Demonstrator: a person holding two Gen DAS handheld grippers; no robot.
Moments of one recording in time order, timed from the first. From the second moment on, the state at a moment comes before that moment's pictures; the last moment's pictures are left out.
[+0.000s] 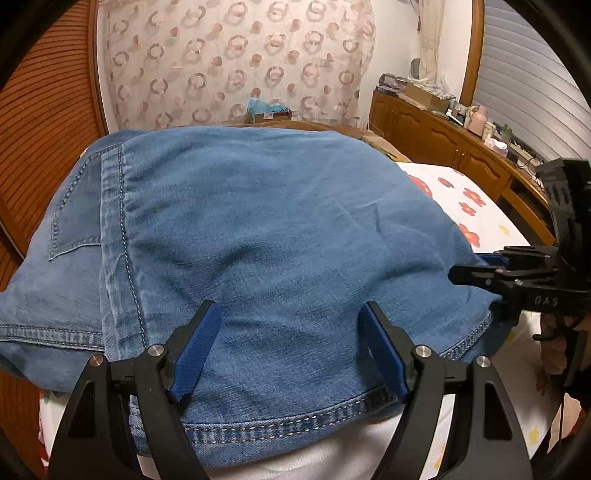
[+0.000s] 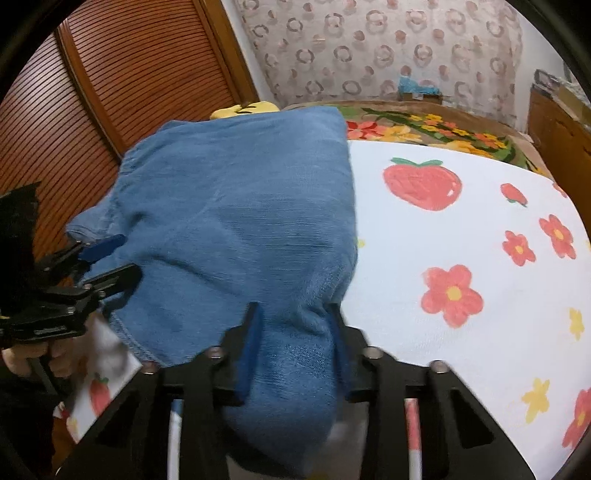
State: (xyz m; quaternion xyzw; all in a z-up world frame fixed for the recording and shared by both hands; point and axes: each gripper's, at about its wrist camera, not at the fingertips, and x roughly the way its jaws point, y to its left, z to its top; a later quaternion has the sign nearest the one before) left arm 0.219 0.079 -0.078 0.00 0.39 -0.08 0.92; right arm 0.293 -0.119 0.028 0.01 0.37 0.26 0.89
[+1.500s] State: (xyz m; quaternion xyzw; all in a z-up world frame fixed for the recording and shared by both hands) left arm 0.133 0.243 -0.003 -0.08 0.31 0.05 0.95; right arm 0.281 0.024 0.050 -0.07 0.32 0.46 0.83
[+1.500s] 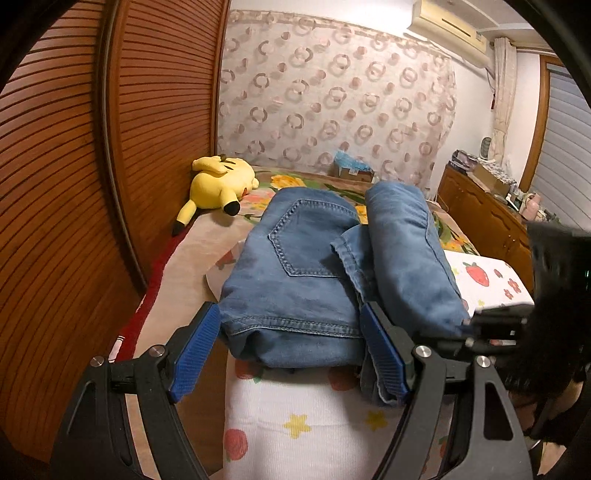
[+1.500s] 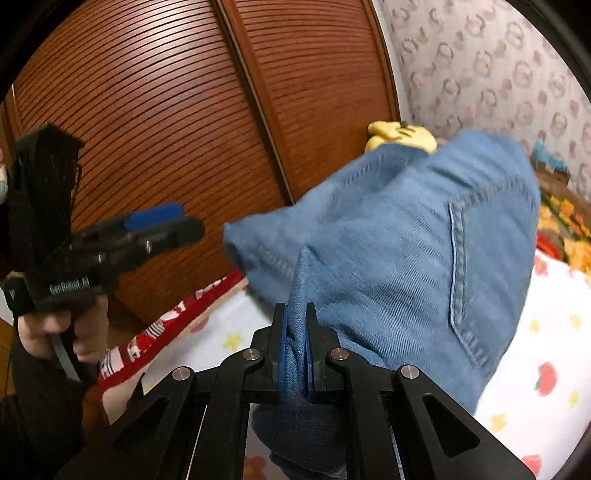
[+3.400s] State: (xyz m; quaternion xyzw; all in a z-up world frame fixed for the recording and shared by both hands) left arm 0.188 0.189 -0.043 -0.10 0.37 -0.02 0.92; right arm 0.352 -0.020 0.053 -0.06 0.31 0.38 0.87
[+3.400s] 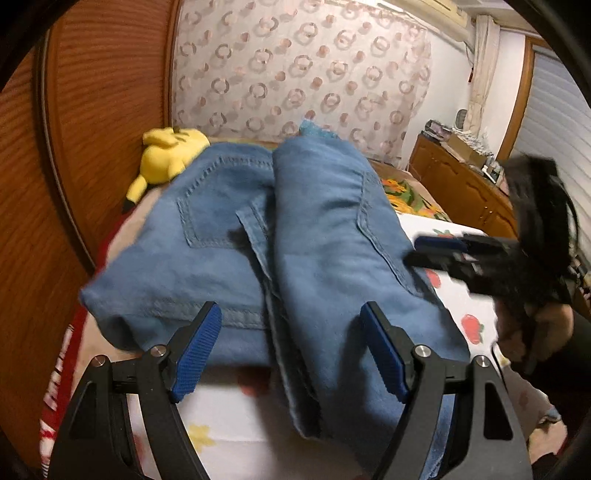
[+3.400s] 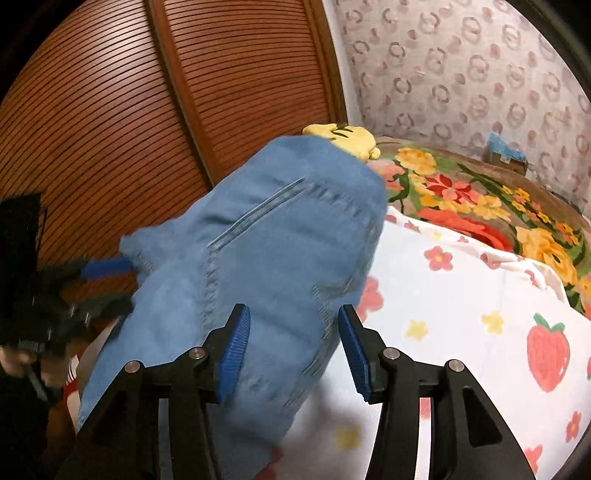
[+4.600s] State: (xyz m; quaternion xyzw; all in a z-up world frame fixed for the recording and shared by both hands) left arm 0.171 0.177 -0.079 -0.17 0.39 -0.06 0.90; right arm 0.463 -0.014 0.021 0.06 0.36 0.49 0.79
